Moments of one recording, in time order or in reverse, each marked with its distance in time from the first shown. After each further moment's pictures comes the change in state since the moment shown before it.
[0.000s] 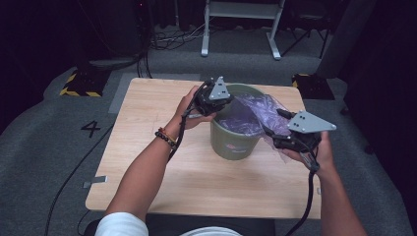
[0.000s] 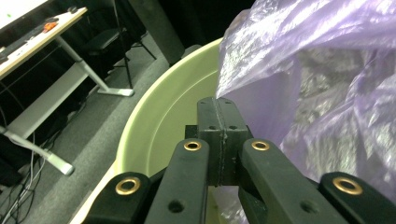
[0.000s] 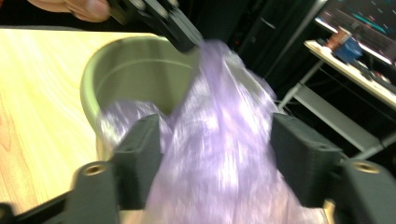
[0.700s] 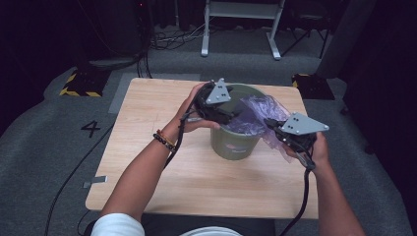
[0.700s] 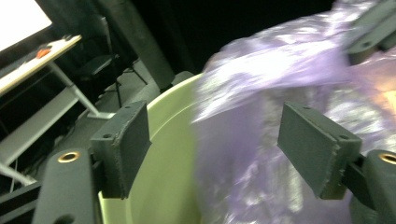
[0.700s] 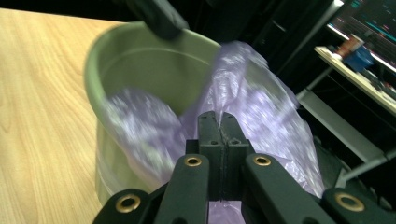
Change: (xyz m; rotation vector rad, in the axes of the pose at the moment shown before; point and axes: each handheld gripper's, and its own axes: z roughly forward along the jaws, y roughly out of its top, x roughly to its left) left arm -0.026 0.021 -0.007 -0.106 -0.066 0.055; right arm 0.003 0.004 0.016 0.001 0.064 -0.104
